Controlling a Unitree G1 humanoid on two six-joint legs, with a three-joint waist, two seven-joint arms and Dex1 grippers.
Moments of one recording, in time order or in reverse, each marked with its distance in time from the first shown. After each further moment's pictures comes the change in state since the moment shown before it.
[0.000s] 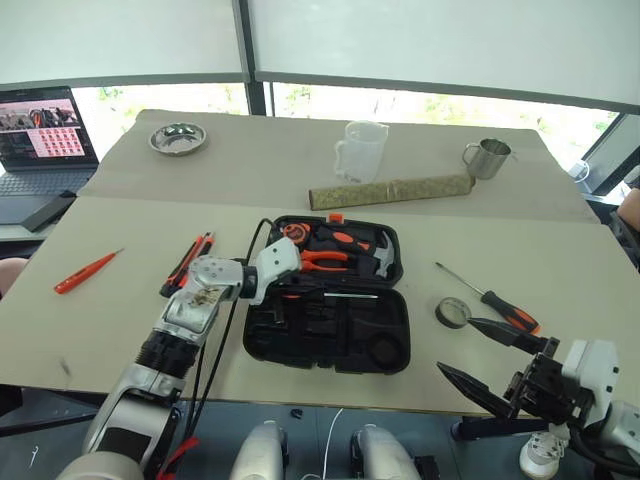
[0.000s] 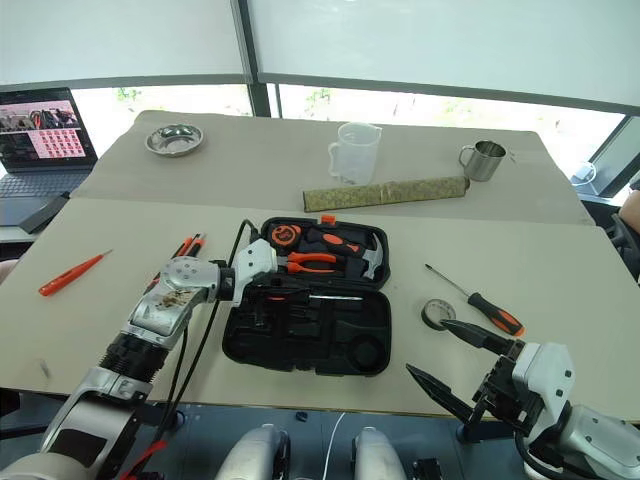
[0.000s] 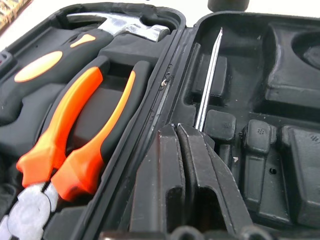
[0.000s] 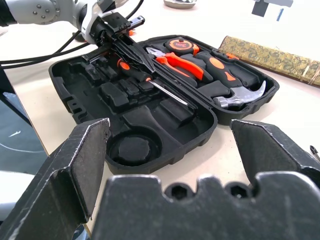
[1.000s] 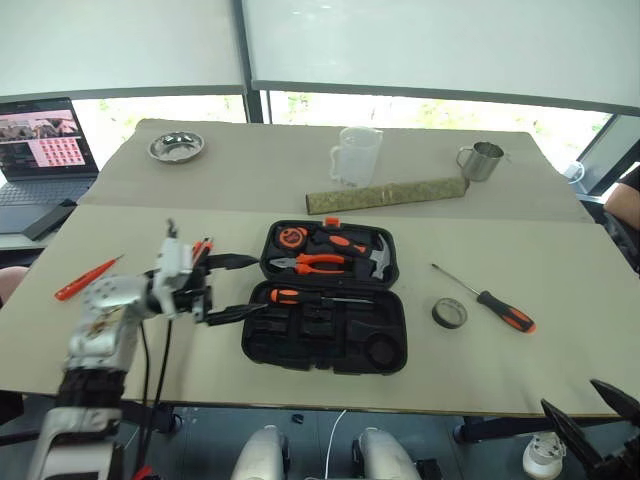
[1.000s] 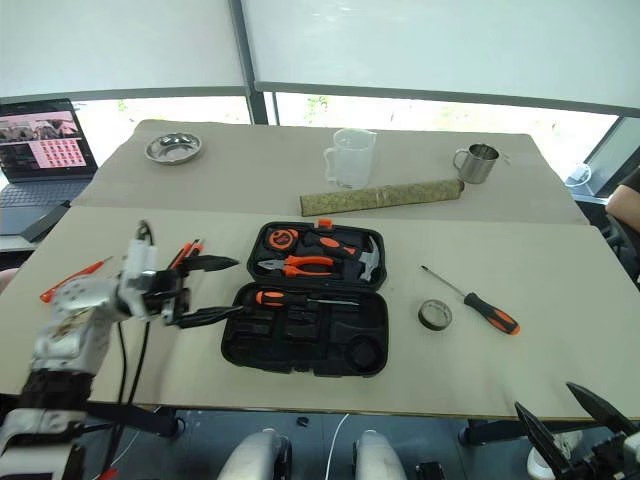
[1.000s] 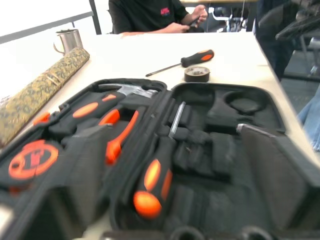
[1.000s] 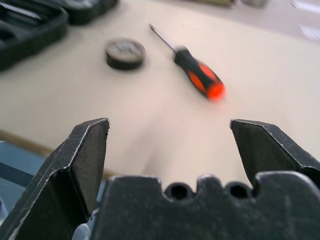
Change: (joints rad) left arm 0.360 0.265 0.429 -0.048 -0.440 -0.121 -0.393; right arm 0.211 0.213 -0.329 0.477 -0.078 -0.320 0.055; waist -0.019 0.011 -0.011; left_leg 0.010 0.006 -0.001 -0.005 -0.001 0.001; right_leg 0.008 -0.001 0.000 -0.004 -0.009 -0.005
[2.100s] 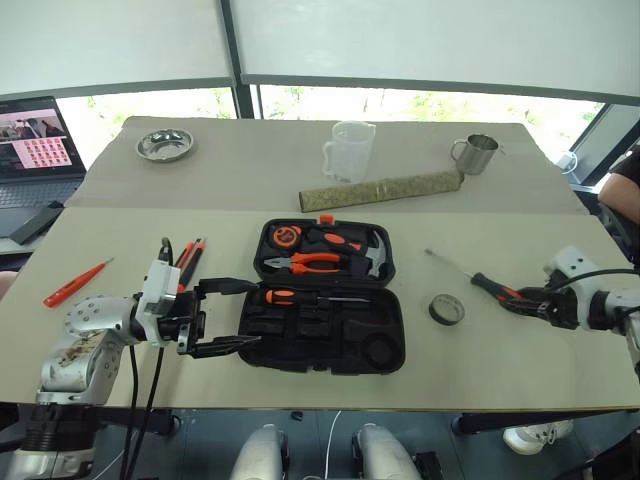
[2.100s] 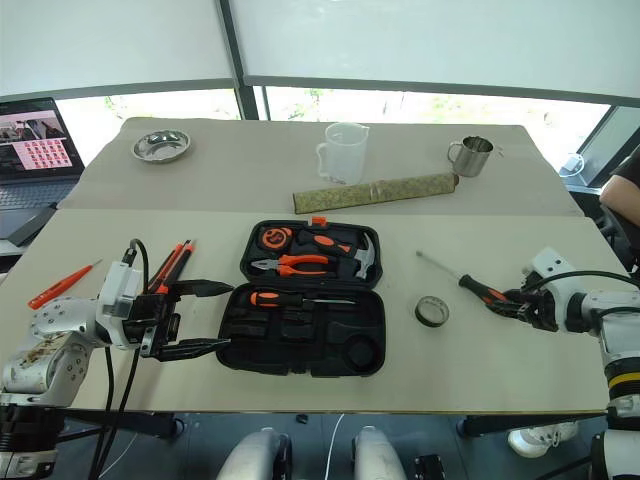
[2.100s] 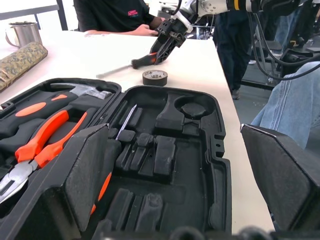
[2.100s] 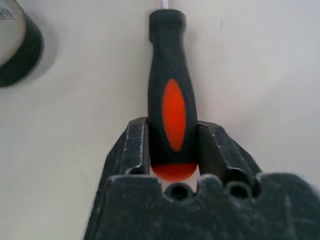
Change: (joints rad) left arm 0.066 -0.019 -0.016 -0.257 -0.093 0.150 0.075; right arm -1.197 -0.568 0.638 0.804 -0.345 0.337 0.230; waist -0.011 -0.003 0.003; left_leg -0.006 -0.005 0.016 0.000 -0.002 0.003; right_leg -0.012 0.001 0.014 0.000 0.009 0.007
